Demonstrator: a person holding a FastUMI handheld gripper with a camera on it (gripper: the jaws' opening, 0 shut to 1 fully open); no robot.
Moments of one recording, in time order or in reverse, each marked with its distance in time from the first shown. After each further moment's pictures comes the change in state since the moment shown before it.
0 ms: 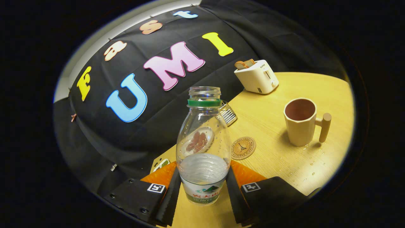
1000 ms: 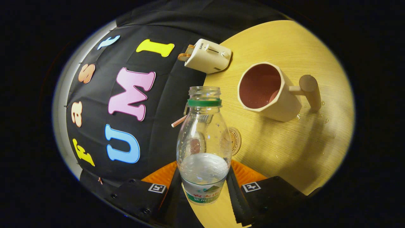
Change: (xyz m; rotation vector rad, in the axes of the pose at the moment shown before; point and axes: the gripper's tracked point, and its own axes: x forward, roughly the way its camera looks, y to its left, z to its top) arm 0.016 -0.065 0.032 0.578 0.086 -0.052
